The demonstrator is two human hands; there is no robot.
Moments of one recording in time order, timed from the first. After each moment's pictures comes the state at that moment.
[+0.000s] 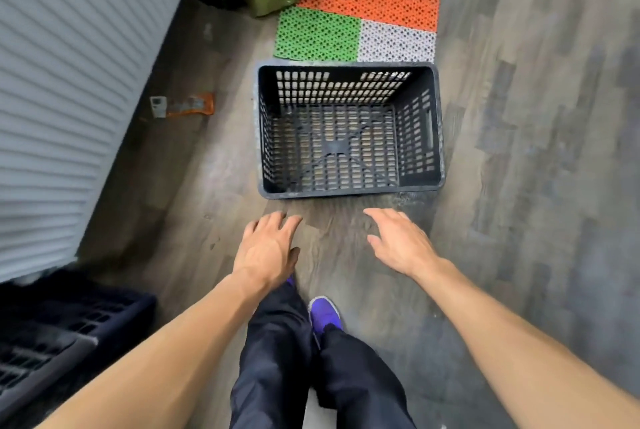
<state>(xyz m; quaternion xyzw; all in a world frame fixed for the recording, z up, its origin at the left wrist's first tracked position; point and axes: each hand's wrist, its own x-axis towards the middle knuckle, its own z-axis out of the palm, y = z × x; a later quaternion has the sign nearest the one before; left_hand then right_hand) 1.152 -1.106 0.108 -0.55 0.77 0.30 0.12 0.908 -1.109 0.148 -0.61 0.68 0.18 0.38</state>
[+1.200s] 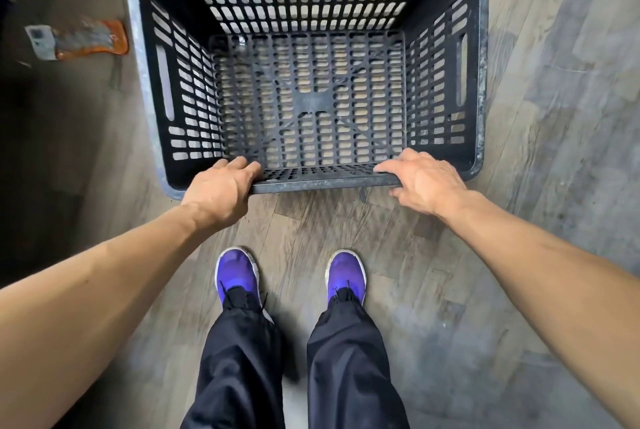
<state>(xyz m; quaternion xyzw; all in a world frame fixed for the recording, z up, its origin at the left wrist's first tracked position) 1.089 -1.205 -0.108 -0.54 0.75 0.31 0.22 0.764 -1.199 -0.083 -0.65 0.60 0.30 0.35</state>
